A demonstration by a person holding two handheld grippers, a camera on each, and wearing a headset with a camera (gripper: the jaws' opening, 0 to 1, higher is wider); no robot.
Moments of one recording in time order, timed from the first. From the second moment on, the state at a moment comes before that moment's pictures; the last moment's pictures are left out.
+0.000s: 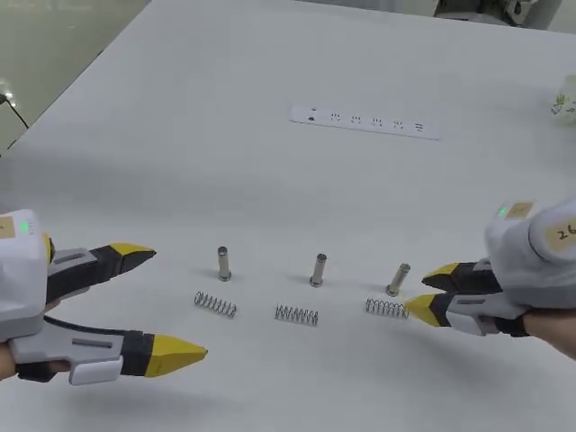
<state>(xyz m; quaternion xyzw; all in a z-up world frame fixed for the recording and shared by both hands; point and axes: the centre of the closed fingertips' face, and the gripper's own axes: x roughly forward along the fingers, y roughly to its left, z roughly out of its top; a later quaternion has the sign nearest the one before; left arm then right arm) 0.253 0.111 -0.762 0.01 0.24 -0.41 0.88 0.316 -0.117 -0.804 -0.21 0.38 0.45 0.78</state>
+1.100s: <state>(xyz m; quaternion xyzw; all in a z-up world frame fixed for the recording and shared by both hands) 0.246 0.114 -0.765 0.00 0.24 -0.41 0.88 0.314 -0.098 -0.843 -0.30 0.42 0.52 0.69</state>
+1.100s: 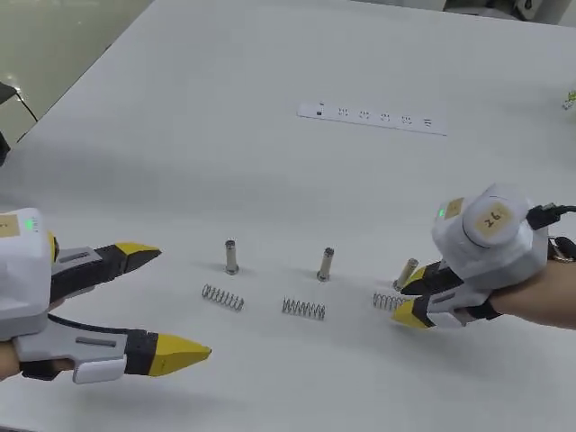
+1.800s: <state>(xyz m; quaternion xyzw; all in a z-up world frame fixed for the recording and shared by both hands) 0.244 0.114 -0.769 0.00 0.25 -0.41 0.88 0.313 -0.103 -0.858 -0.34 0.42 0.52 0.66</state>
